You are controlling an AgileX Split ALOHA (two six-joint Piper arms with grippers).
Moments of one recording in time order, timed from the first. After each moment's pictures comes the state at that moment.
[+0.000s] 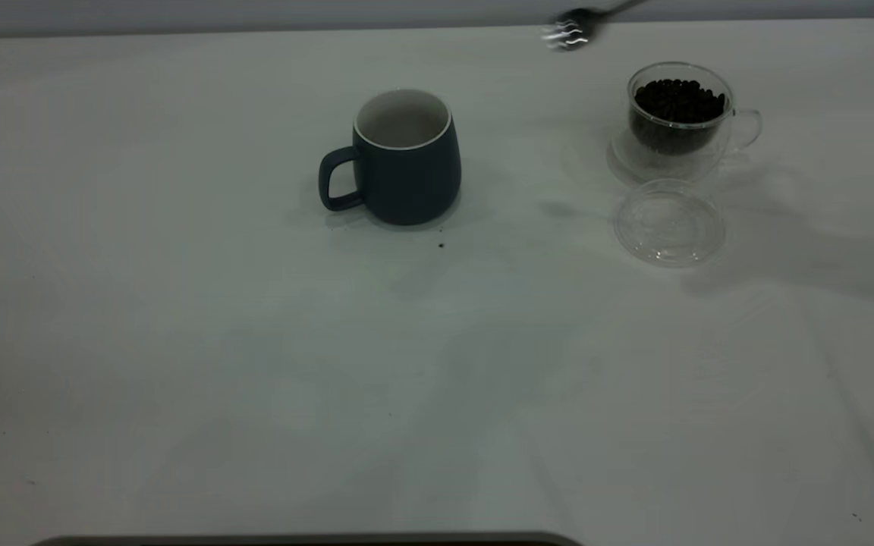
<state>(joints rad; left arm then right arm) -0.30 -0.02 -0.49 0.09 1.15 -0.17 -0.12 1.88 -1.08 1.15 0.87 -1.33</state>
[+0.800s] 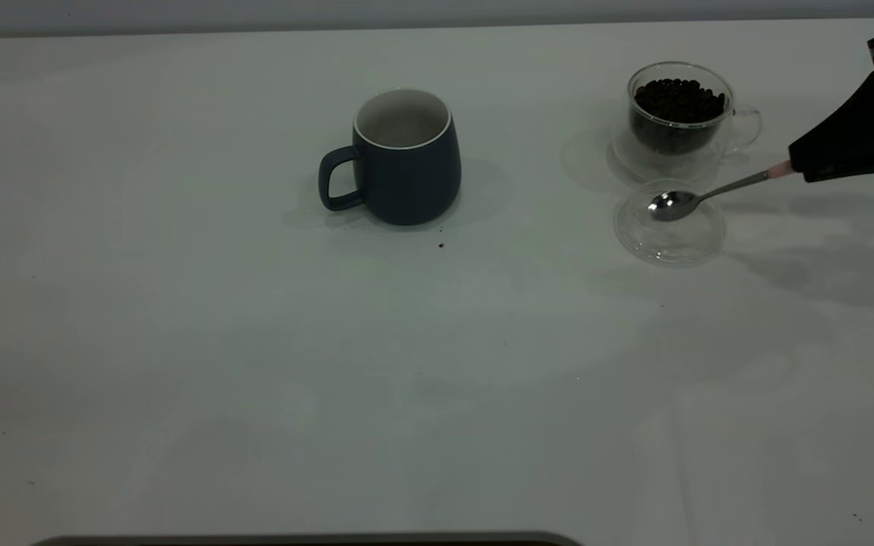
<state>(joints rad) -0.30 -0.02 -0.49 0.09 1.15 -0.18 -0.29 2.21 -1.05 1.22 0.80 -1.27</state>
